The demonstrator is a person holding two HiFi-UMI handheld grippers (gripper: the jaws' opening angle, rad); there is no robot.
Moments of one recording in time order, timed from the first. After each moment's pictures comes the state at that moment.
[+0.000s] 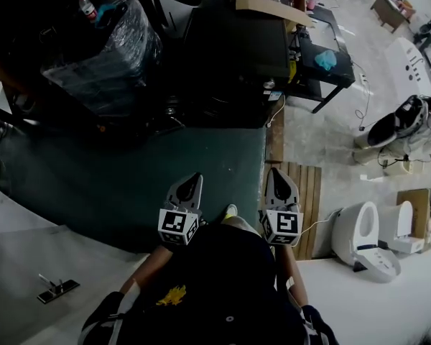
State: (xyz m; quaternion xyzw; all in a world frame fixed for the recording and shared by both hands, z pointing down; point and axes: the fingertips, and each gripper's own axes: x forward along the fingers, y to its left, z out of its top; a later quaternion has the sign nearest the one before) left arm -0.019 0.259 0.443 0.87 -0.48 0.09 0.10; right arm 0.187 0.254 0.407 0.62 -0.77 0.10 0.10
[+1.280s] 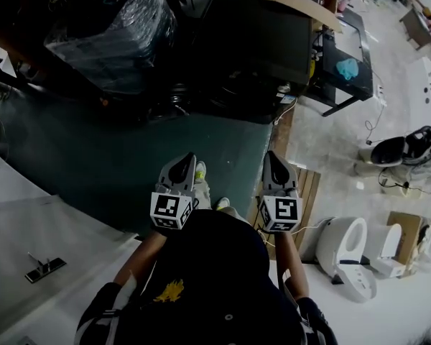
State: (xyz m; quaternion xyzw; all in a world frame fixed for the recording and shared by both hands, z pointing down) left arm -0.031 0.161 0.443 0.83 -0.54 0.10 0.11; right arm 0.174 0.134 0.419 0.54 -0.83 0.10 0.12
